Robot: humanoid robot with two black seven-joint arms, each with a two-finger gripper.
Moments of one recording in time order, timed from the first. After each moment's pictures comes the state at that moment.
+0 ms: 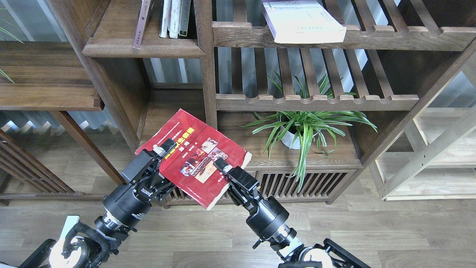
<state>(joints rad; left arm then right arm) 0.05 0.16 -1.12 -1.44 -0.49 -0.49 0.49 -0.02 0.02 0.78 1.34 0.16 0.58 0.02</state>
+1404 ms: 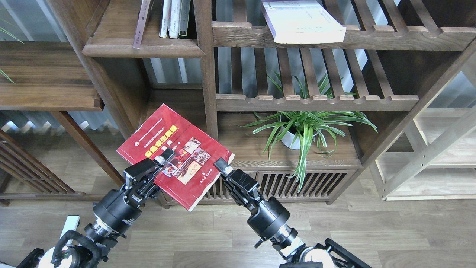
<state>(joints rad) 0.11 0.16 -1.20 -1.43 -0.42 -0.49 0.49 -0.02 0.01 0.79 1.33 0.12 0.58 0.02</state>
